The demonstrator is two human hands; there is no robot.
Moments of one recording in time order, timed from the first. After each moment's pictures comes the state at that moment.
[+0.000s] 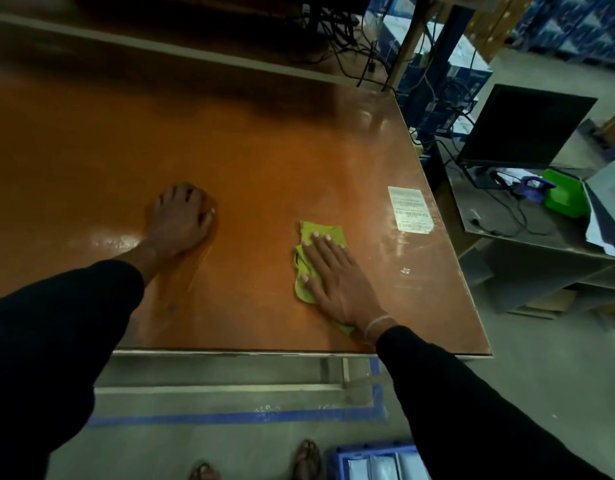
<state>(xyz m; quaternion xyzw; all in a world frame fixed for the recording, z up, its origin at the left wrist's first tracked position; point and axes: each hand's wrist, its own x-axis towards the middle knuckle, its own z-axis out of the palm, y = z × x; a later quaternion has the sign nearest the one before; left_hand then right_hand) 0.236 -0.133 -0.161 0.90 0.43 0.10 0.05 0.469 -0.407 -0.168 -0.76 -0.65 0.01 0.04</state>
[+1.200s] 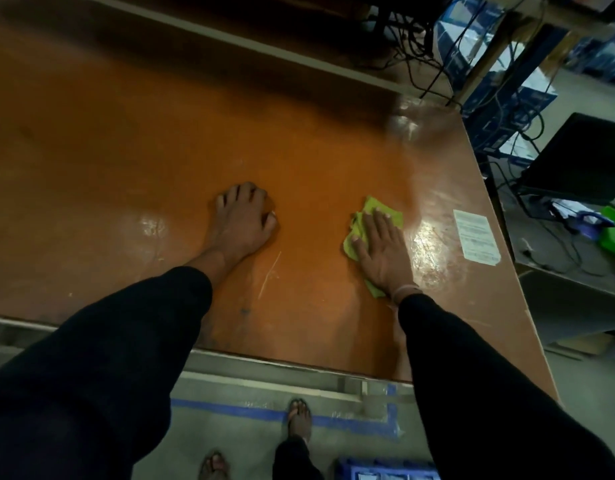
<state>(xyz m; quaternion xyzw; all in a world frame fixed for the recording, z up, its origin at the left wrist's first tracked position) 0.220 -0.118 -0.173 0.88 0.45 0.13 0.07 0.472 -0.294 -0.168 -0.83 -0.55 0.03 0.06</state>
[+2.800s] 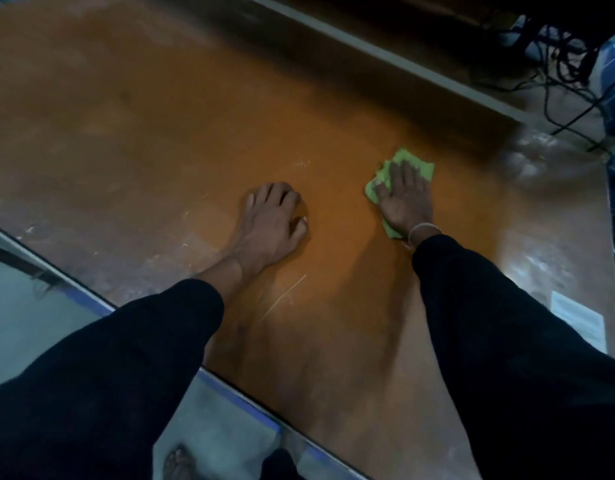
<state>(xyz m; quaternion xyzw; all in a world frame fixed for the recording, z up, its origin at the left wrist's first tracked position) 0.222 -0.120 -0.180 0.83 0.53 0.16 0.04 0.512 -0.080 -0.168 -0.76 -0.64 0.06 0.02</state>
